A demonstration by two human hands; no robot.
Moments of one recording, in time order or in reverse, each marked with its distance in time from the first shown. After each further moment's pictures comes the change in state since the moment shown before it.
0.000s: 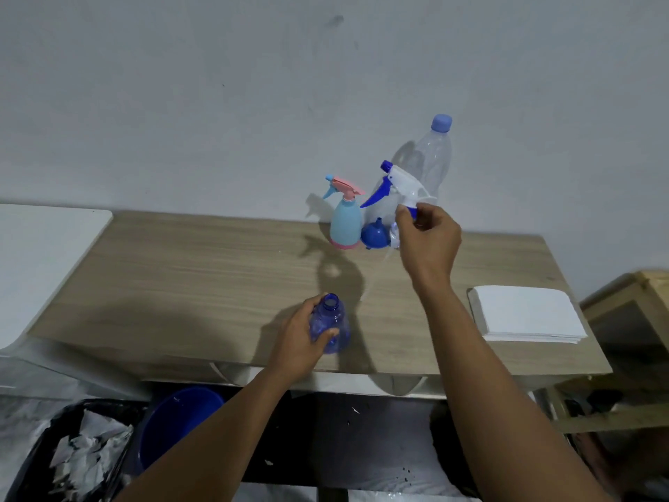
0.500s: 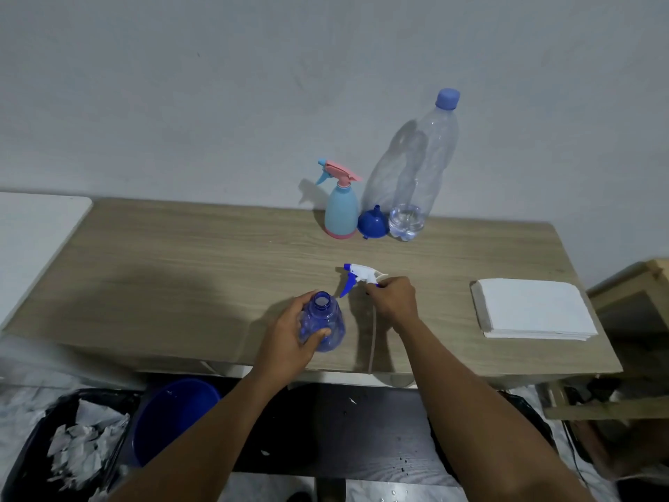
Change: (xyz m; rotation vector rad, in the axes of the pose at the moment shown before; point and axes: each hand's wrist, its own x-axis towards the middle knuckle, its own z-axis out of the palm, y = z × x) left_hand 0.004 -0.005 0.004 -0.047 0.013 -0.029; right_hand -0.014 0.155 0.021 -0.459 -0.438 0.393
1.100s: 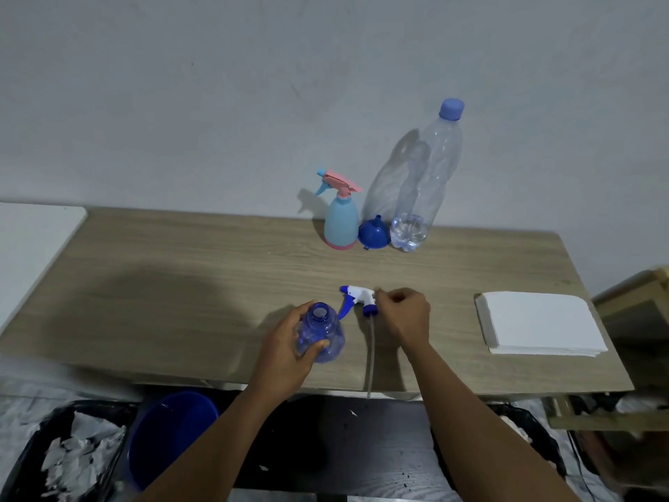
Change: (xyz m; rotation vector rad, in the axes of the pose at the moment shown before) left_hand 0.012 0.014 -0.004 -0.025 -0.001 -0.010; right_hand 0.003 0.009 -0.004 0.077 0.148 0.011
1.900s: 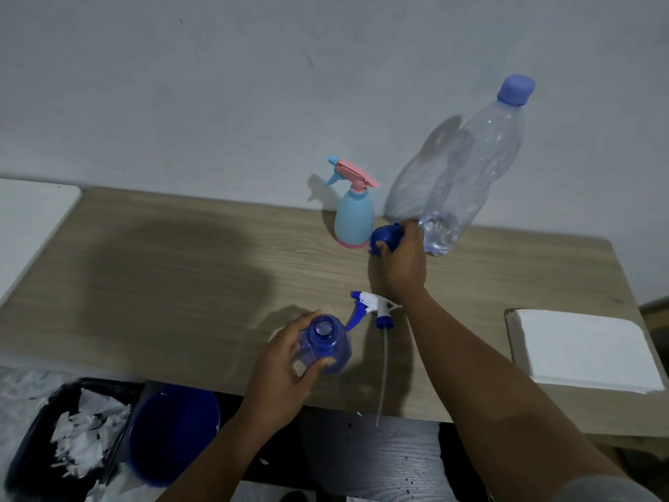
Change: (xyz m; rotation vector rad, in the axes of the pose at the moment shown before) left_hand 0.006 -0.012 -0.003 -0.025 -0.006 -0.045; right_hand 0.099 -0.054 0.050 -0.071 -0.018 -0.299
